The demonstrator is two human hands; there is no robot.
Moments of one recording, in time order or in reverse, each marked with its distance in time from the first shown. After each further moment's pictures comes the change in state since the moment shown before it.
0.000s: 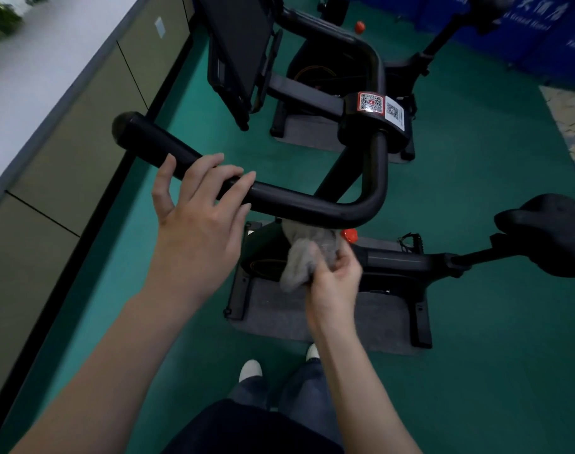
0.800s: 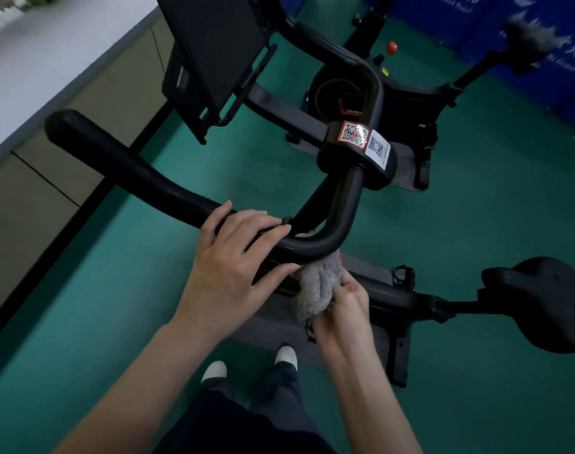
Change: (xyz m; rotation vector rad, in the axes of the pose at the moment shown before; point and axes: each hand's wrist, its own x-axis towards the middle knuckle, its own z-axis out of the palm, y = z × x) left_hand 0.010 0.084 0.051 -0.166 0.066 0.006; right_hand 0.056 -0.061 -0.058 0.227 -0.246 0.289
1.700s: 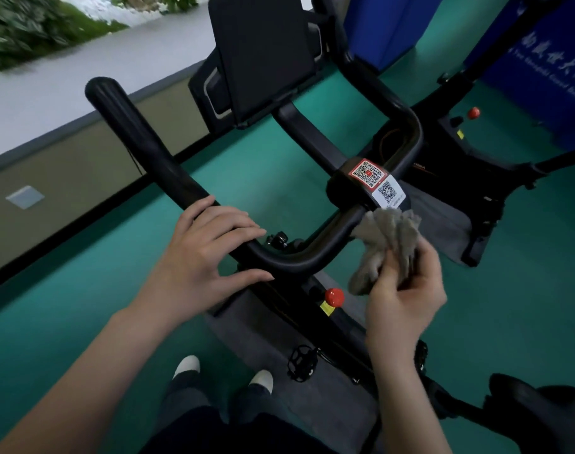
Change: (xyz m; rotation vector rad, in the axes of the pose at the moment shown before) left_hand 0.009 0.030 0.005 0.029 0.037 -0.255; right_hand 0.067 -0.103 -0.023 -0.820 -0.148 -0.920
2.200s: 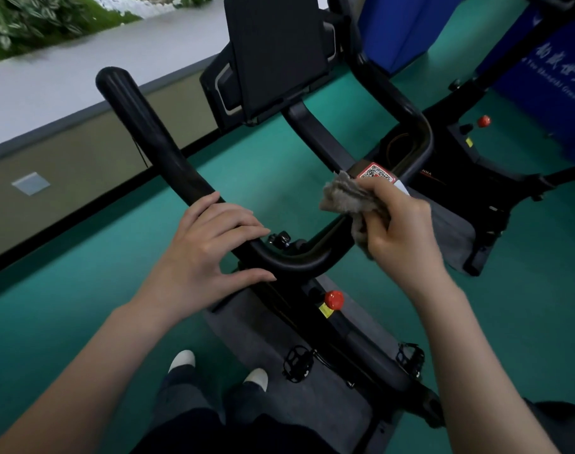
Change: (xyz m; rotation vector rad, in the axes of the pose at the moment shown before) left_hand 0.000 -0.002 0.002 -0.042 0.009 -0.016; right_hand 0.078 -0.025 0.017 -0.348 -0.742 -0.345
